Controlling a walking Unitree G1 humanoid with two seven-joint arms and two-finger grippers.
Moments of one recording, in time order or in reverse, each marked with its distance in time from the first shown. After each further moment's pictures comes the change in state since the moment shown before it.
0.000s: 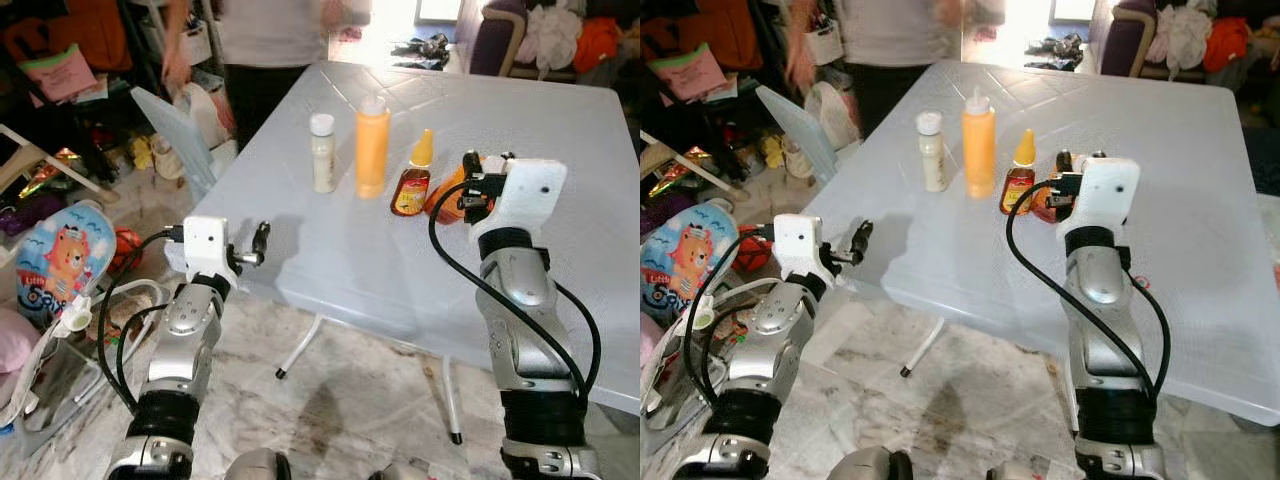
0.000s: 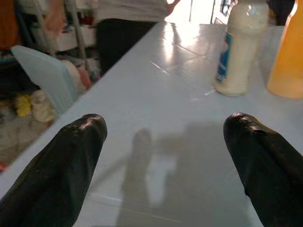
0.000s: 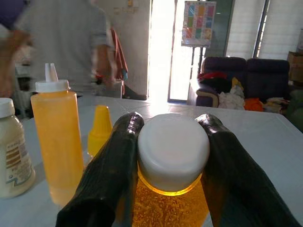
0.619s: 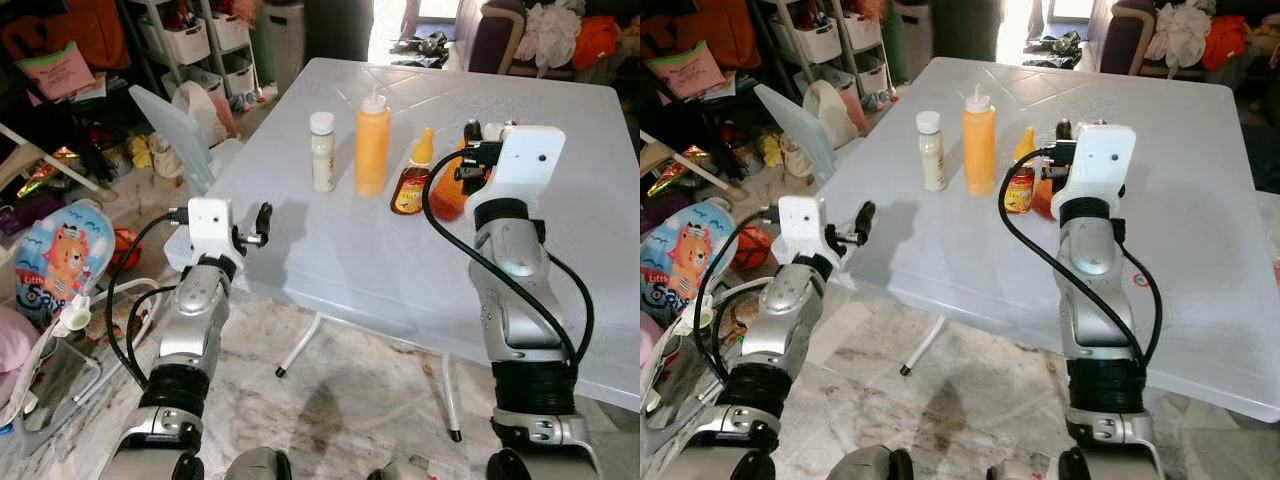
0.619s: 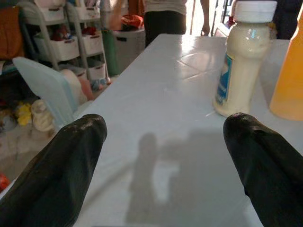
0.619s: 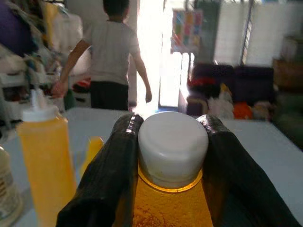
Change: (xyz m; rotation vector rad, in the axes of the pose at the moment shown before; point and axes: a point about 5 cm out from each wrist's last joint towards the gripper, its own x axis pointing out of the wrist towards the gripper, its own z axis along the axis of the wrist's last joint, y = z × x) left arm 0.019 -0.006 0.011 -0.006 -0.035 0.014; right arm 0.020 0.011 0.019 0.006 -0.028 -0.052
